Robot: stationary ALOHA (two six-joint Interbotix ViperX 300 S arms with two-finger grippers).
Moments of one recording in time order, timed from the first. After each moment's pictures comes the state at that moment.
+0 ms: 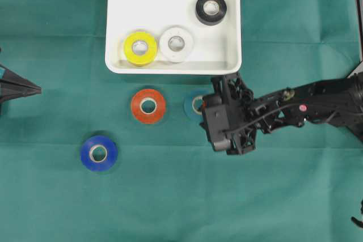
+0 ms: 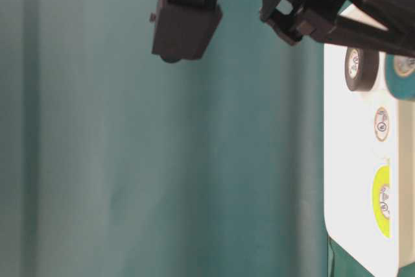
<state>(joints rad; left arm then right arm) -0.04 -1.35 1.50 -0.02 0.05 -0.05 0.14 0.01 0.71 -0.69 0.18 0.67</state>
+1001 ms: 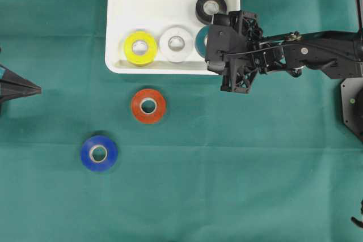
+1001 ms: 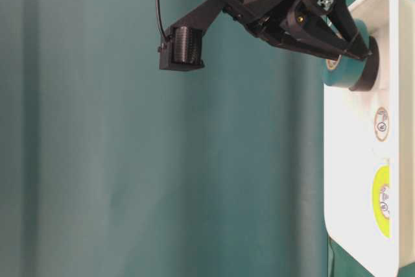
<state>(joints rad) -0.04 -1.35 1.50 -0.02 0.05 -0.05 -0.15 -0.03 0.72 -0.70 0.23 0.66</state>
